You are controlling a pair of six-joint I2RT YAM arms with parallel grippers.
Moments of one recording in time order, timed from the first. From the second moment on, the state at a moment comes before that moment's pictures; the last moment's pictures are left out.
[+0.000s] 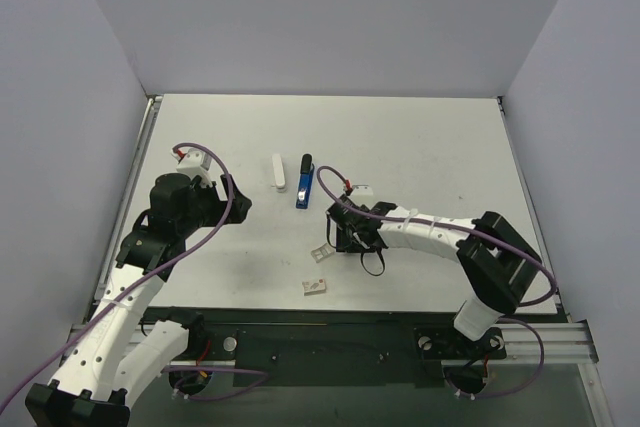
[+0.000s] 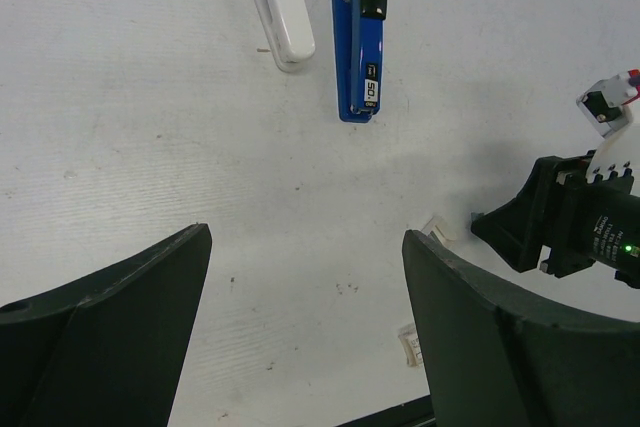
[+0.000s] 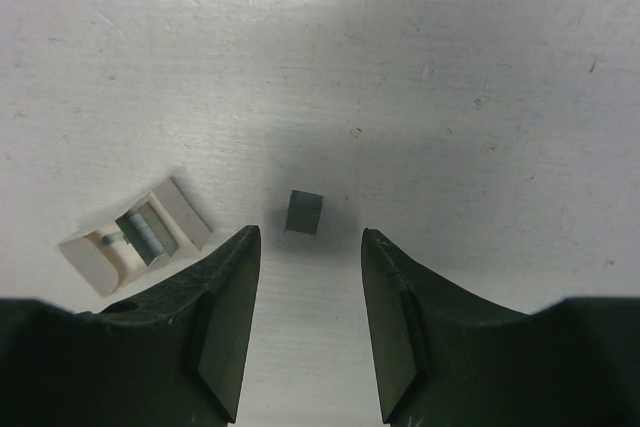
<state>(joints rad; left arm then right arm) -0.29 0.79 0.81 -0.51 0.08 -0.38 0.87 1.62 0.91 -0.46 0.31 0.78</state>
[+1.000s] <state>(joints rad) -0.29 0.79 0.81 -0.51 0.09 -0.38 0.86 1.72 0.98 -0.50 0.31 0.84</state>
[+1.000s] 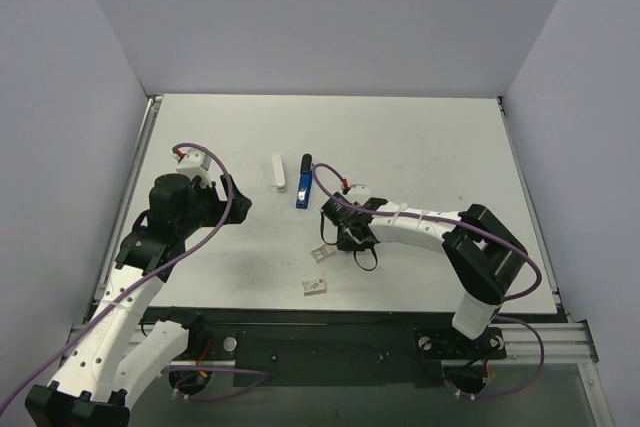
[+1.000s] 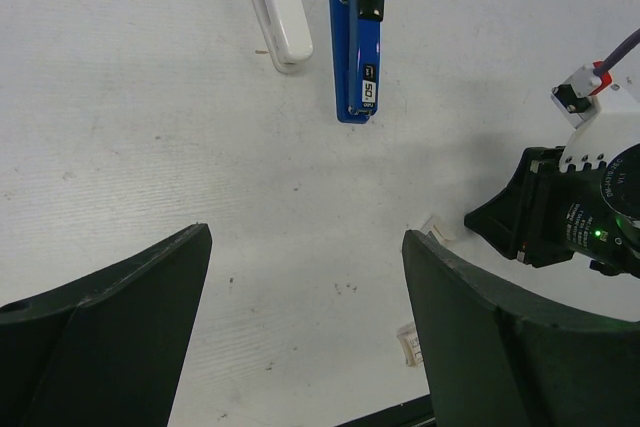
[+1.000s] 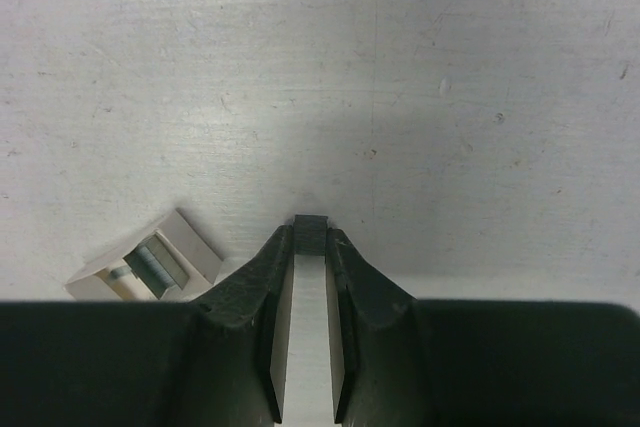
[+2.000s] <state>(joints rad) -0.28 0.79 0.81 -0.51 0.09 -0.38 0.95 1.67 1.12 -0.56 0.30 0.61</state>
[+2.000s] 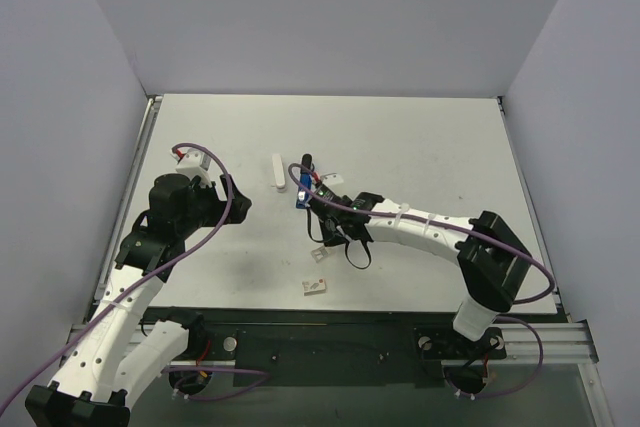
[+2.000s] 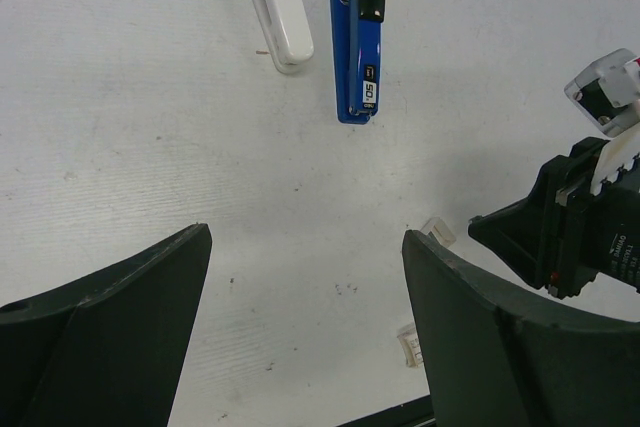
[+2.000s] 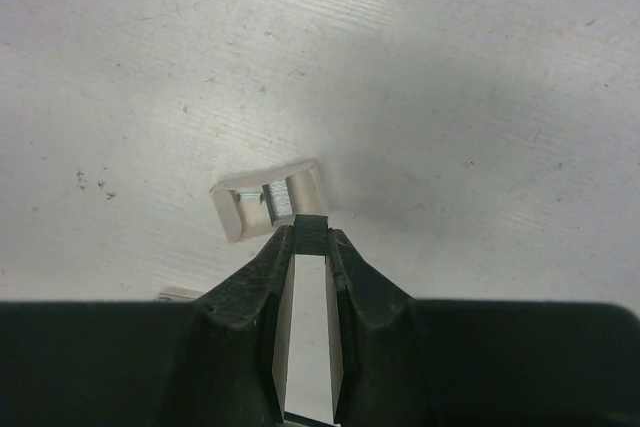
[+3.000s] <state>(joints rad) -0.28 0.79 0.81 -0.51 0.09 -0.38 0.98 1.79 1.16 -0.50 0.13 0.42</state>
